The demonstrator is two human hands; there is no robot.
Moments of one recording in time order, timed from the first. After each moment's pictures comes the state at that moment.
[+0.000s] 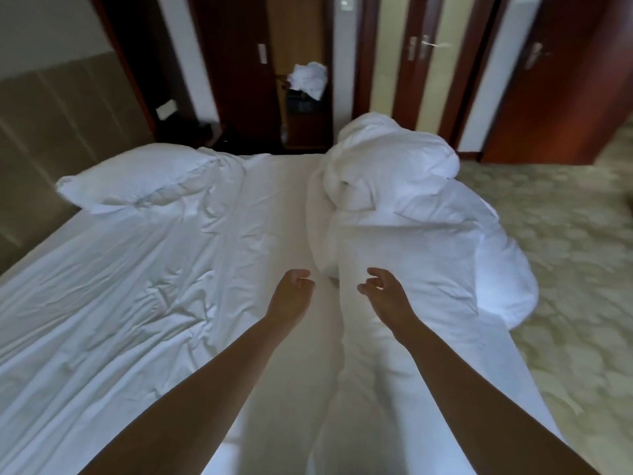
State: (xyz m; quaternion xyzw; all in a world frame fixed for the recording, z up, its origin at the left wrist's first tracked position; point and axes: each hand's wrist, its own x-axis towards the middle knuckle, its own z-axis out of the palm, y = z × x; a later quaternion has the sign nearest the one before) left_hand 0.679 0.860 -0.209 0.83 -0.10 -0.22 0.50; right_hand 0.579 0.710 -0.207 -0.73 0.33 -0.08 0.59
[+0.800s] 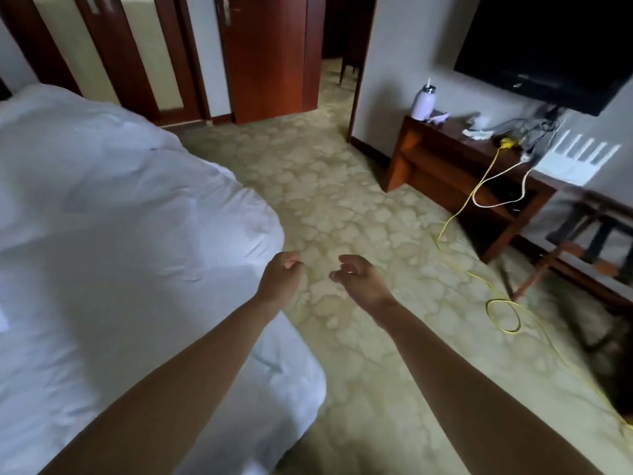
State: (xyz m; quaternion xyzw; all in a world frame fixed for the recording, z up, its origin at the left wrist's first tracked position) left_hand 0.316 0.462 -0.257 0.70 -0.36 -0.44 0.43; right_hand 0.153 0.429 -0.224 -0.61 0.56 -0.22 0.51
